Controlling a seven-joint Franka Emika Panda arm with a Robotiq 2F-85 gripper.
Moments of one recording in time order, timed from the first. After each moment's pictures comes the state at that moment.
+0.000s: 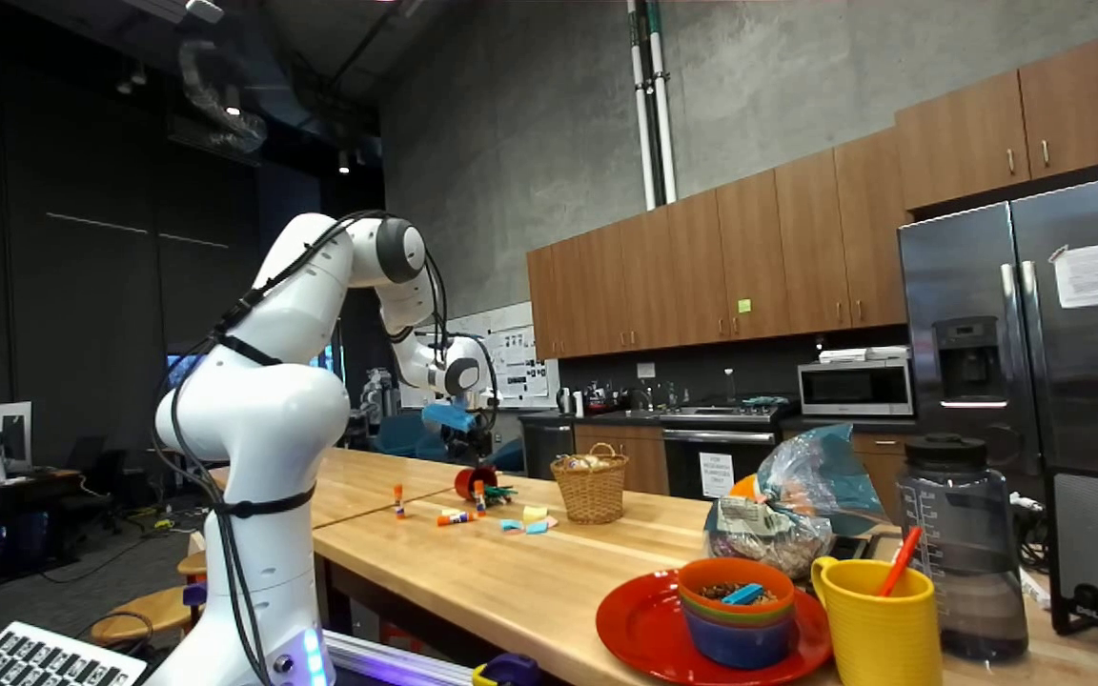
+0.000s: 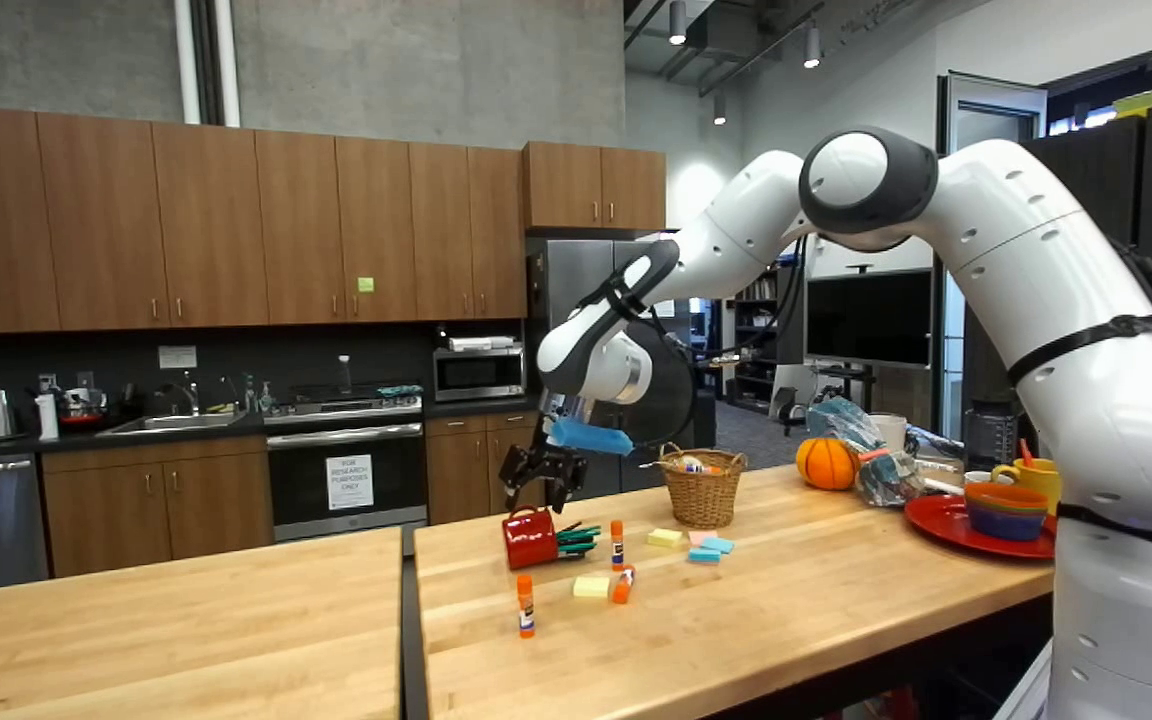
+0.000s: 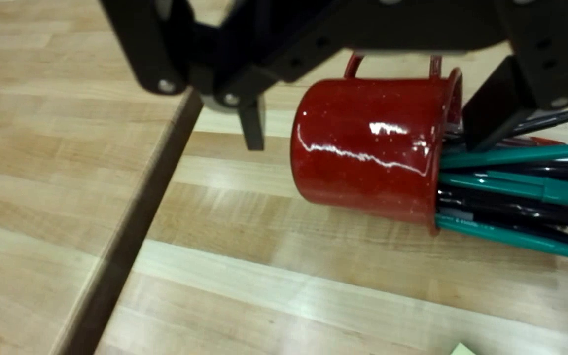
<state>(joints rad) 0.10 0.48 0.17 -1.85 0.28 2.55 0.07</state>
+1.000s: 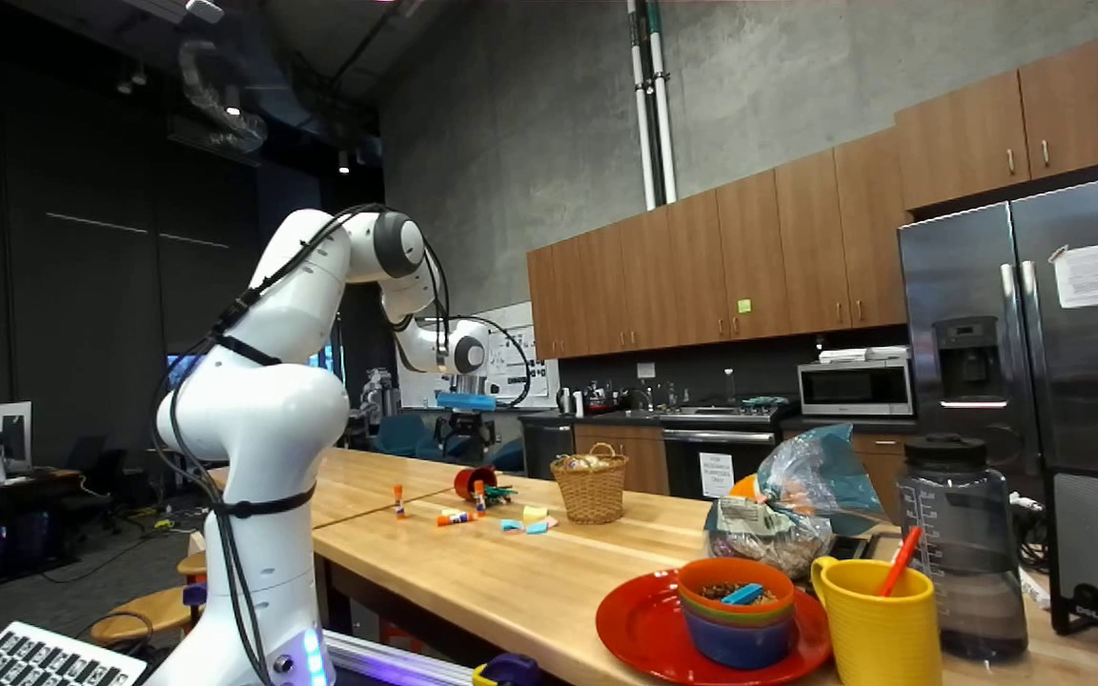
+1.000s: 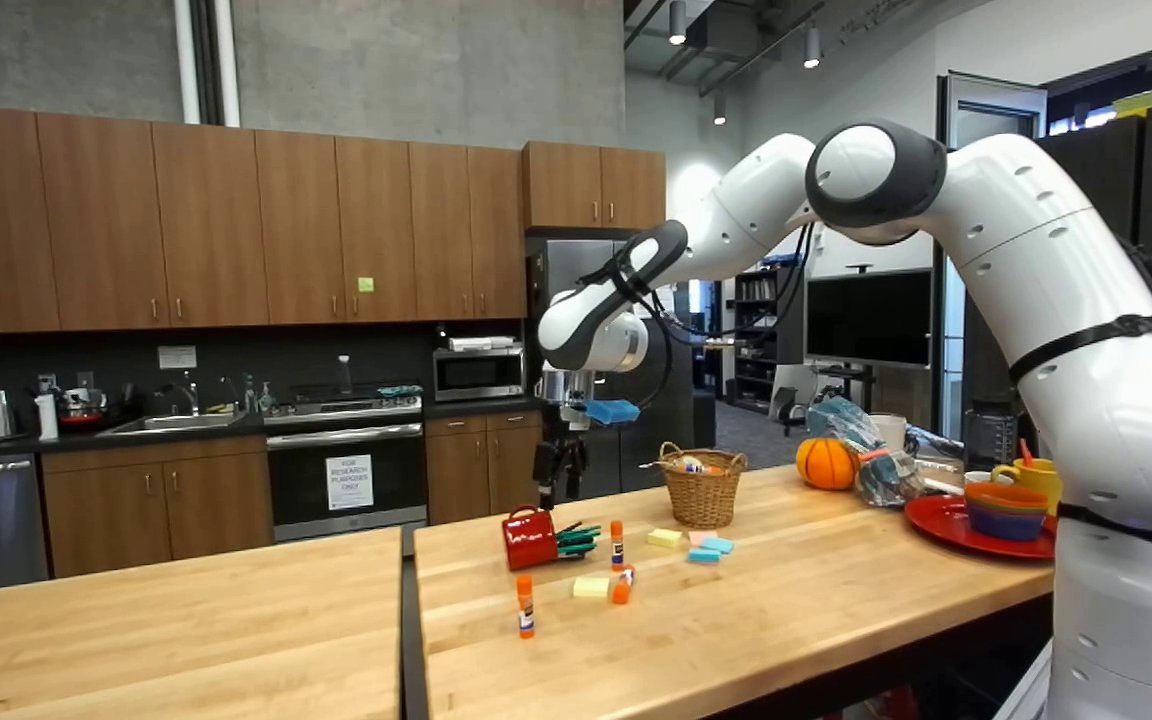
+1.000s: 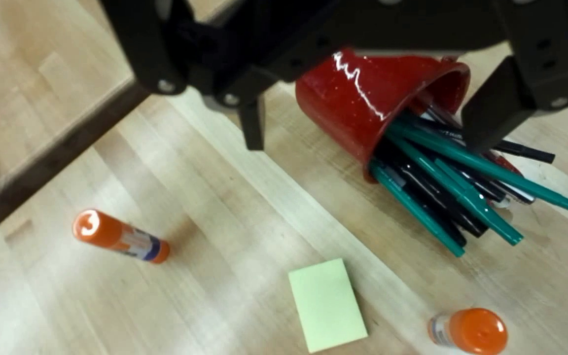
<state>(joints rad) 0.09 0.45 0.17 -1.76 0.12 2.22 -0.35</state>
